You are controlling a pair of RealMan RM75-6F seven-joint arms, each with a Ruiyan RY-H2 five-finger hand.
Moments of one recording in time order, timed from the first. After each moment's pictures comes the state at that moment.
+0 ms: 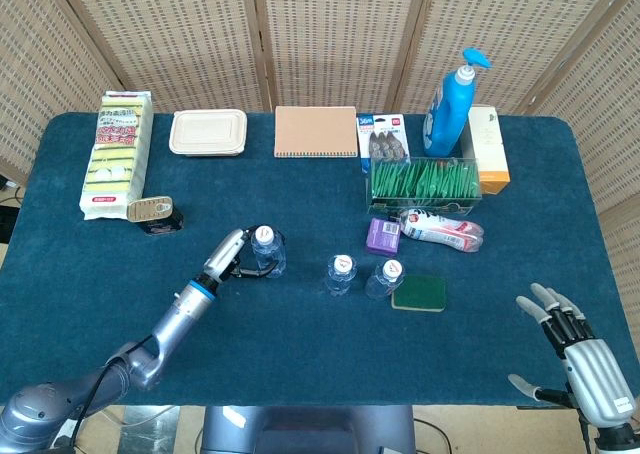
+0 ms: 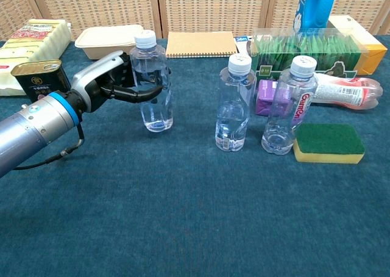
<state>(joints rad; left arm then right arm) -0.75 -1.92 -0.08 -0.78 1.56 1.15 -1.08 0.01 -0.99 -0.08 -1.74 -1.81 1.63 0.25</state>
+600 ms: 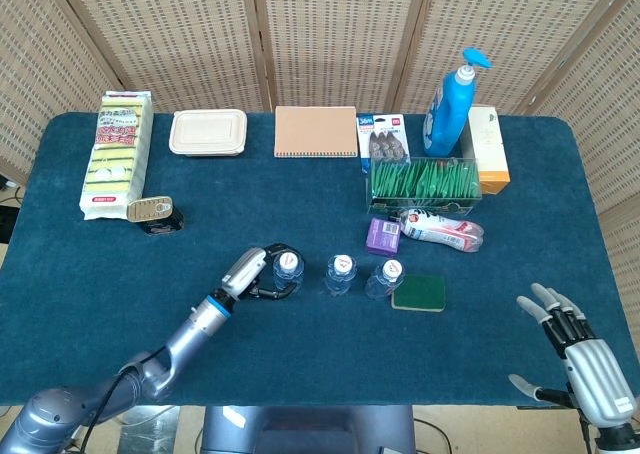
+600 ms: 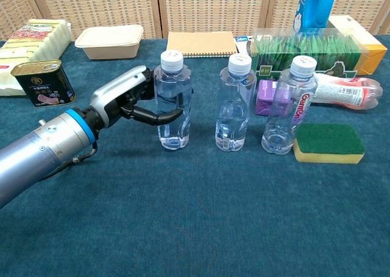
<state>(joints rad) -0.76 -1.99 -0.04 -0.76 1.61 1.20 -0.96 0.01 -0.99 -0.08 -1.74 -1.81 1.63 0.26</state>
